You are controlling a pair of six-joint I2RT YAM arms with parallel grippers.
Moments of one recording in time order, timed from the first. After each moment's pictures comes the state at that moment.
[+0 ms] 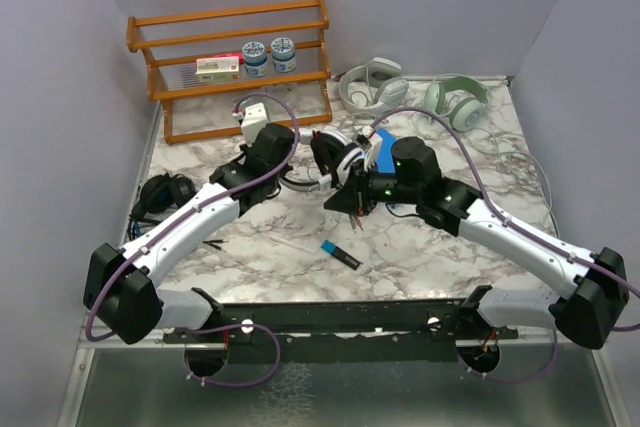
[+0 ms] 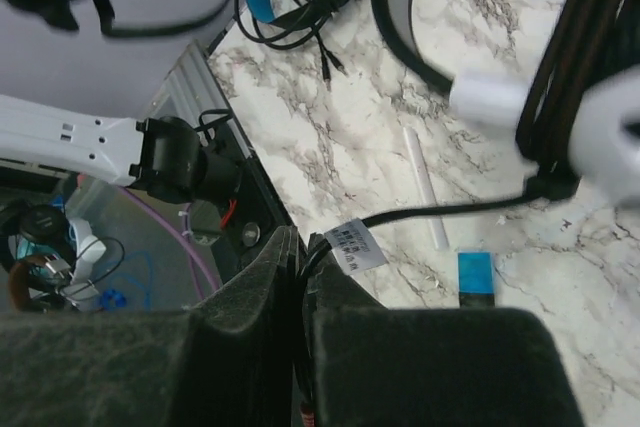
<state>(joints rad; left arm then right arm) -0.59 1.31 1.12 -0.44 -0.54 -0.69 0.79 1.18 0.97 -0.16 -0.46 0.45</state>
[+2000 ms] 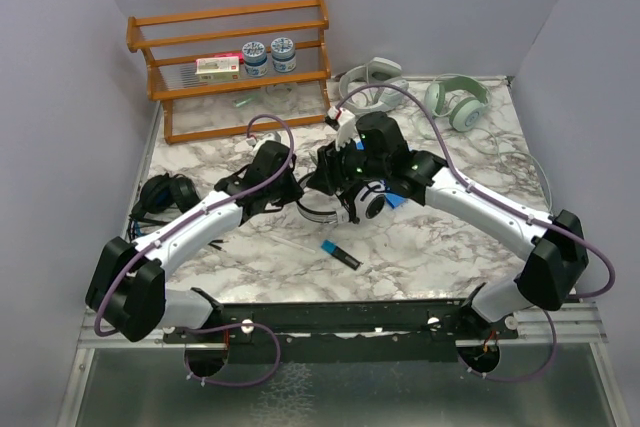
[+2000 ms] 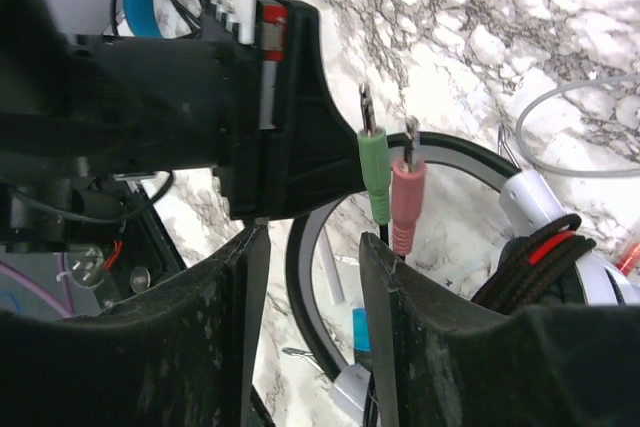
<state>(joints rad) -0.60 1.30 0.89 -0.35 -0.10 -0.84 0.80 1.51 1.25 -0.25 -0.32 0.26</state>
